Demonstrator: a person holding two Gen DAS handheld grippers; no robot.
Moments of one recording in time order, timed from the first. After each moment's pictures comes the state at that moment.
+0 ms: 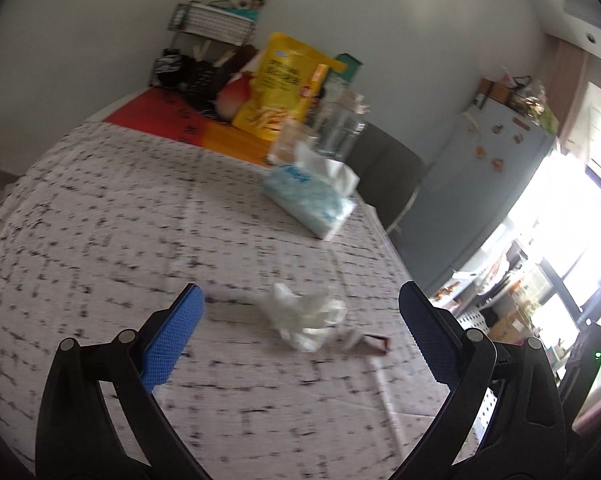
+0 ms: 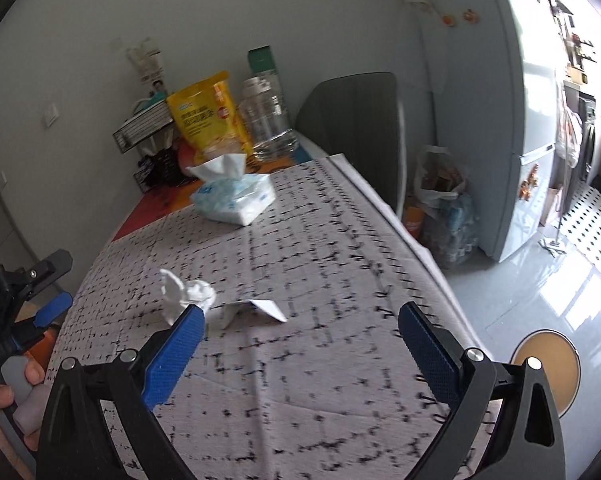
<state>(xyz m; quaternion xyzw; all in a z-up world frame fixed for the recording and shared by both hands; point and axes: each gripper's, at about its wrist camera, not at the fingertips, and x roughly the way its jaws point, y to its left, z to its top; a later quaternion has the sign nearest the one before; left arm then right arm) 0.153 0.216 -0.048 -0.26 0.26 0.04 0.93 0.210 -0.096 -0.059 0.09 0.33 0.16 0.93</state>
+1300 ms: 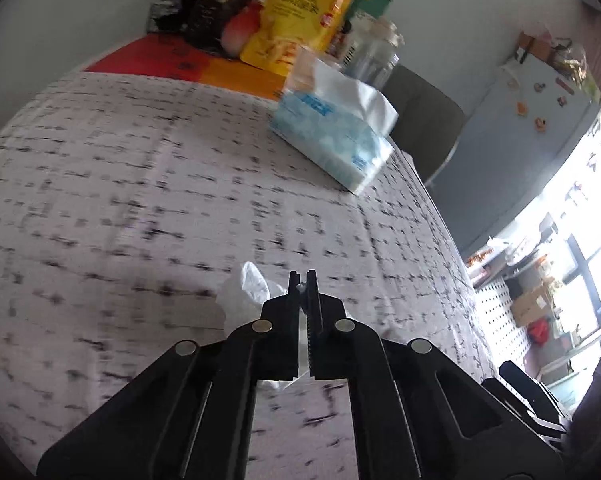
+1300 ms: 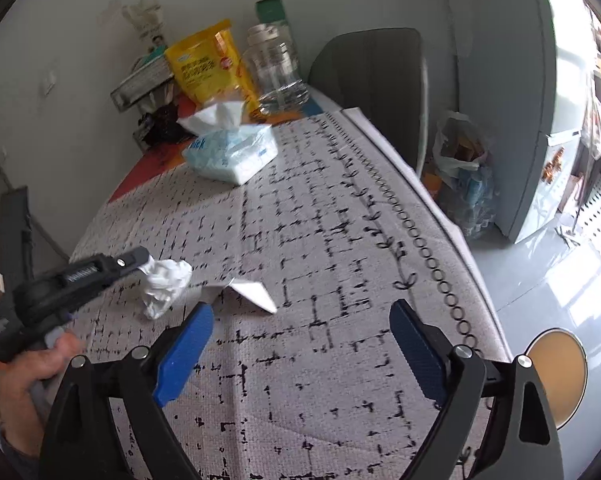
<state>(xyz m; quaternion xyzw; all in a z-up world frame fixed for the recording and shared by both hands) 0.236 0.197 -0.097 -0.25 0.35 0.07 0.90 0.259 -0.083 -0.099 0.05 0.40 0.20 0.90</state>
